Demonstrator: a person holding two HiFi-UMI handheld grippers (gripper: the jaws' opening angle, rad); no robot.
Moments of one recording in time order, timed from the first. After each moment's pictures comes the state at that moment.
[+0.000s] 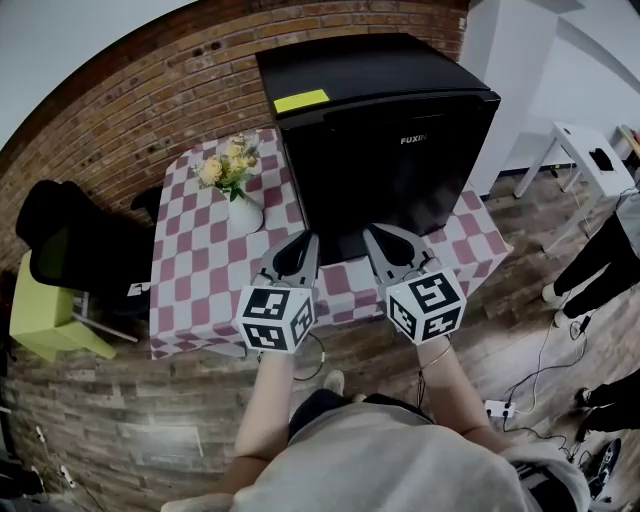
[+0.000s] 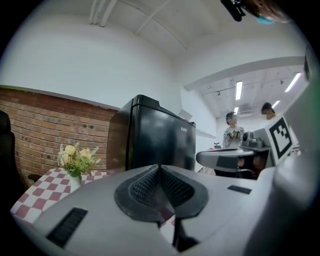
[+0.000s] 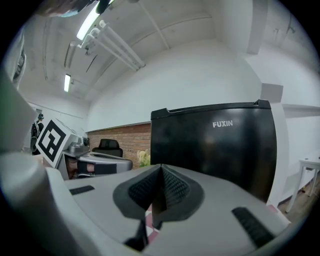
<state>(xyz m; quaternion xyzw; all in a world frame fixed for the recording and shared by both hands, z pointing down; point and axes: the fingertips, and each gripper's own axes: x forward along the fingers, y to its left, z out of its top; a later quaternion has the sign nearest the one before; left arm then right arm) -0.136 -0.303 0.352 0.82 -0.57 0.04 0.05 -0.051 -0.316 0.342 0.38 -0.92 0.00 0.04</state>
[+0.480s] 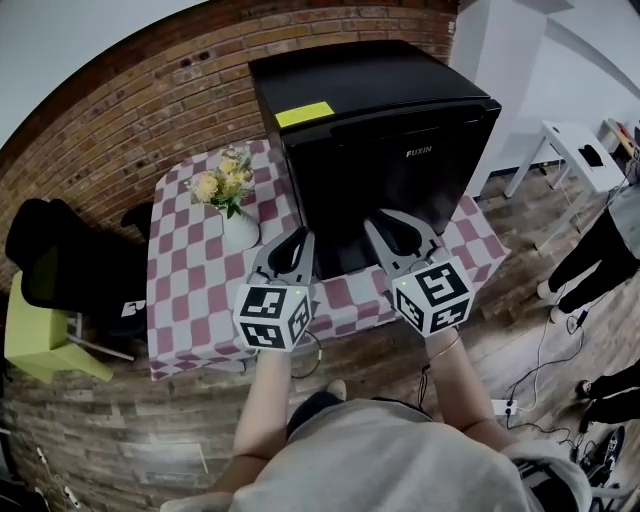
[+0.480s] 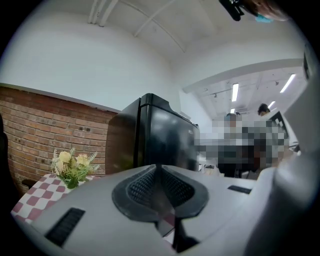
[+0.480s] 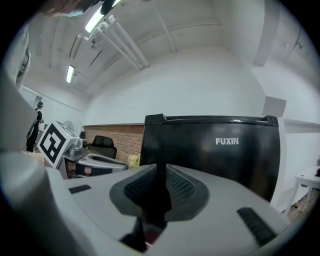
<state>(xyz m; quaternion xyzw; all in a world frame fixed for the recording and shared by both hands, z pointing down) -0.158 -0.338 0.343 0.83 -0.55 0.03 0.04 -0.060 -0.350 0.314 0.40 -0.91 -0.05 0.04</state>
